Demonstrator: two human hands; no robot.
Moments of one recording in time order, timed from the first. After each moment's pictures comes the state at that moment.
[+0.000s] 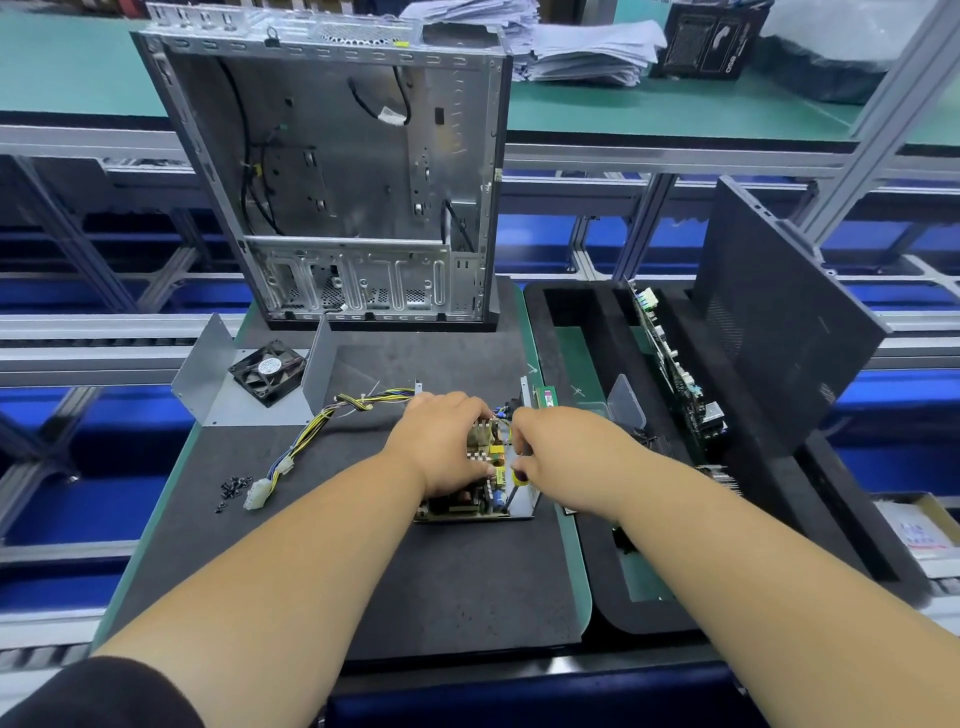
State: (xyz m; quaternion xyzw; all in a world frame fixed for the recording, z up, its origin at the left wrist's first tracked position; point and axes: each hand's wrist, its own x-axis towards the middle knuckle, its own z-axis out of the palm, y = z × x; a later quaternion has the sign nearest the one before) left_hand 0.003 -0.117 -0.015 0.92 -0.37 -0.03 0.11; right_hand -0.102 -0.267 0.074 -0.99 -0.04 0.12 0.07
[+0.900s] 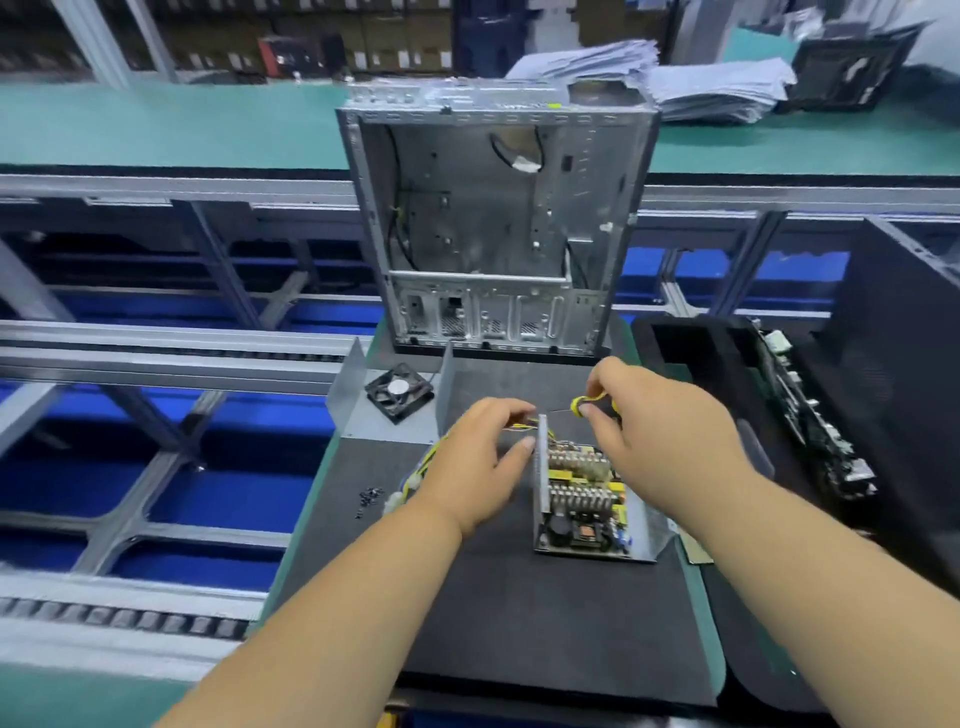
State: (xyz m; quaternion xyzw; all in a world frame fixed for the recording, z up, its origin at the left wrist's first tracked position) left_hand -0.006 -0.022 0.019 0.86 -0.28 0.04 0.43; right_hand -0.080 -0.207 0.119 -0.99 -0.04 -0.16 0.06
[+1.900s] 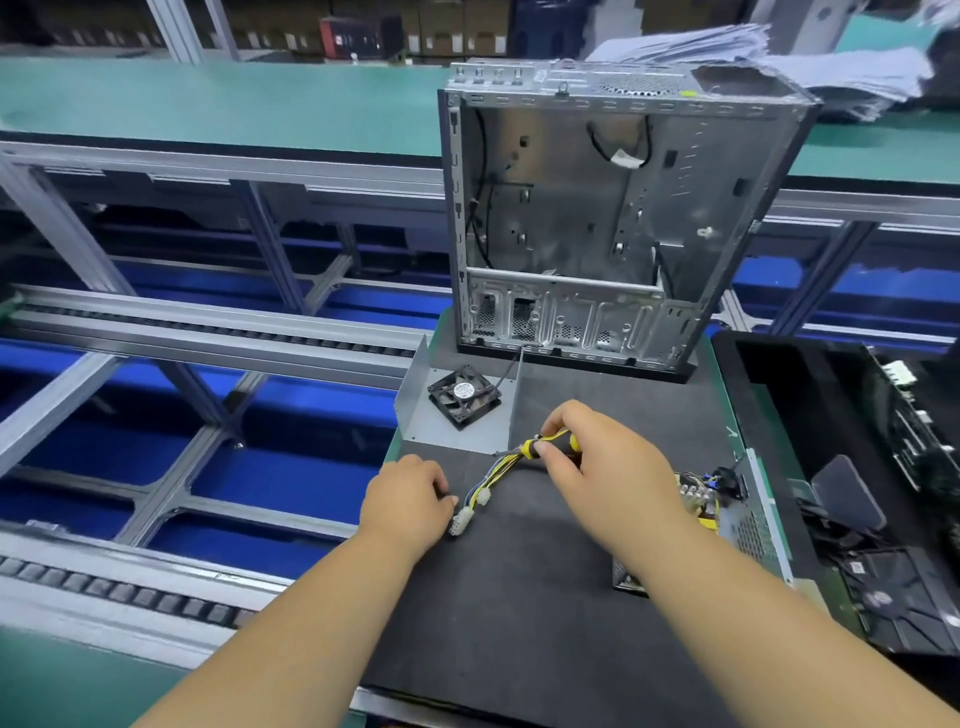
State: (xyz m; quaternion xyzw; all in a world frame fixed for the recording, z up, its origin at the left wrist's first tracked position) left_hand 0.031 0.112 -0.039 0.98 -0.01 -0.05 0.19; right_hand -0.025 -0.099 0.067 -0.96 -0.01 -0.06 0.26
